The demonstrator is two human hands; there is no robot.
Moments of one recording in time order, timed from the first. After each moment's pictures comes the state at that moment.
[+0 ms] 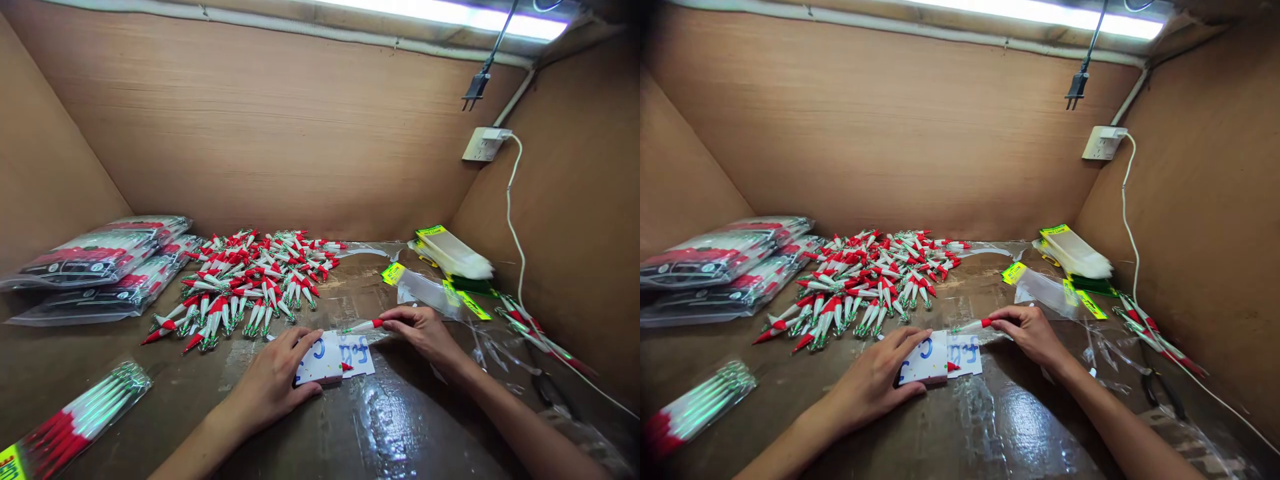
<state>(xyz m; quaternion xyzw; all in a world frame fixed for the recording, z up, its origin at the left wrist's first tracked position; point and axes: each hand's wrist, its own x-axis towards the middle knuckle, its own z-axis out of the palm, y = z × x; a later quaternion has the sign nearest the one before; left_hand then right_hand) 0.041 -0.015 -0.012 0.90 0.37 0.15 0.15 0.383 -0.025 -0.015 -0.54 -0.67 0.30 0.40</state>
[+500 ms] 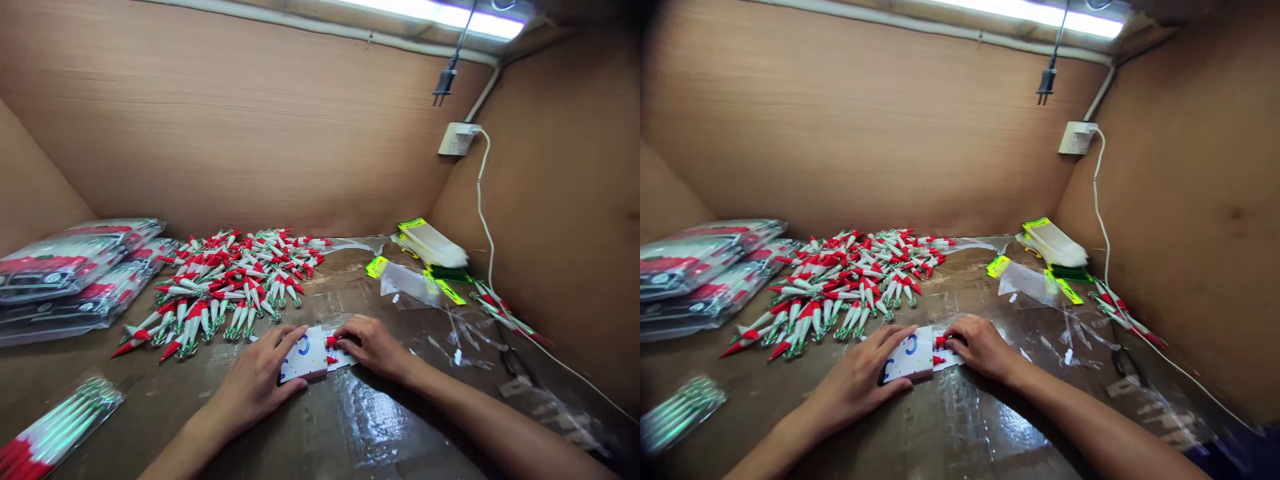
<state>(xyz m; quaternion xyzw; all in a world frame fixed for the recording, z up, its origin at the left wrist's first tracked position) 0.042 -0.012 -0.016 0.91 0.36 0.16 0.13 0.329 -0.032 -0.035 -0.46 -0.80 0.20 0.31</state>
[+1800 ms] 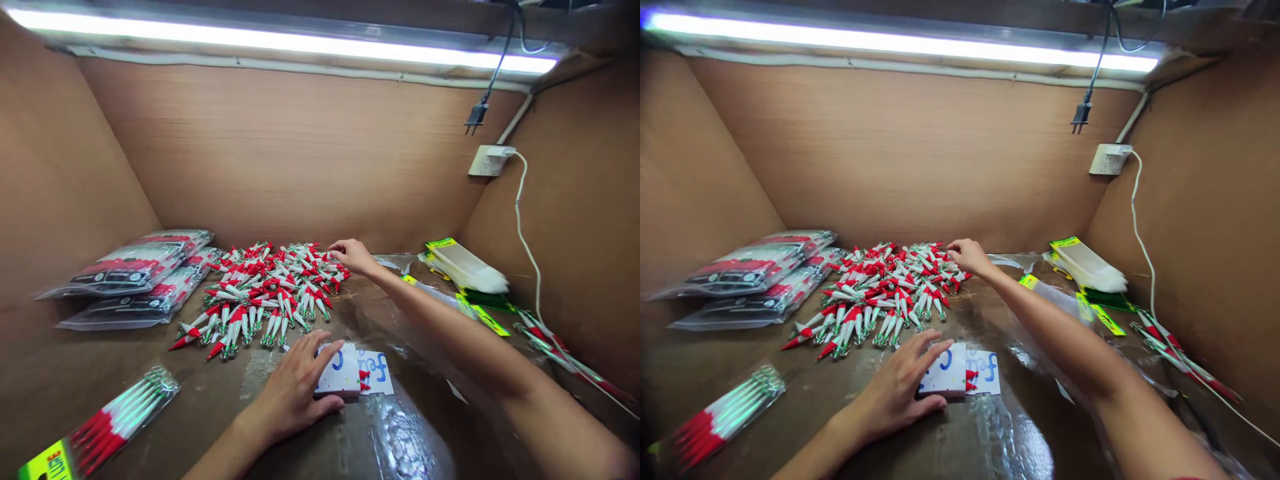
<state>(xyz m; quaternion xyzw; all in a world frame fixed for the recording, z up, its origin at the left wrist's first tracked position) 0.042 -0.018 -0.013 0.91 0.34 0.18 0.13 0.272 0.169 0.076 -0.56 -0.77 0.09 0.28</state>
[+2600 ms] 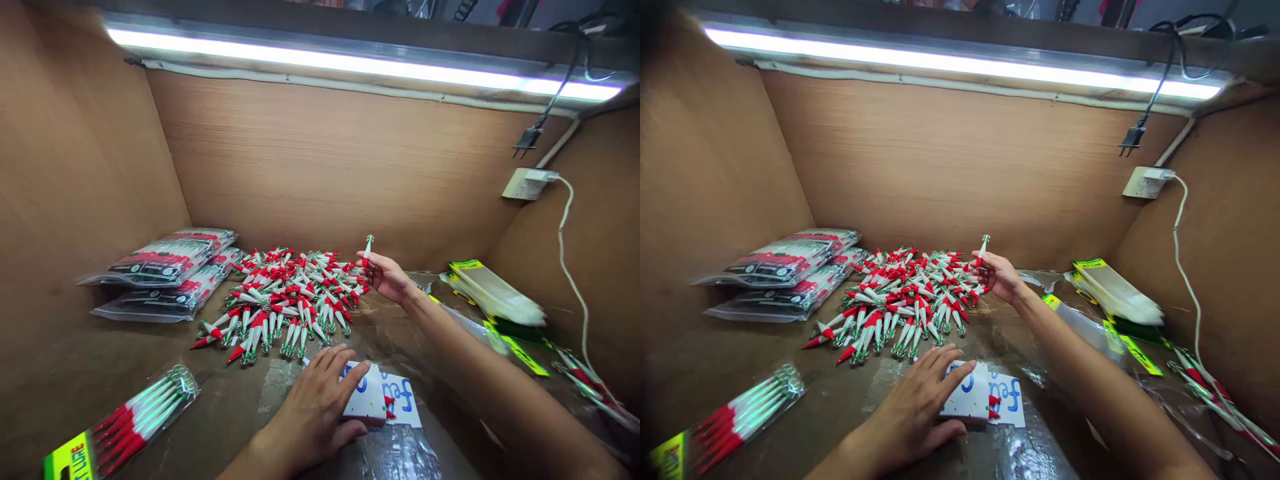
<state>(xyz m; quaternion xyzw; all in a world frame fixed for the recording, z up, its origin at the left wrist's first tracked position) 0.036 -0.024 -0.004 0.92 0.34 0.18 0.11 0.273 0.150 0.065 -0.47 -0.68 0.34 0.45</state>
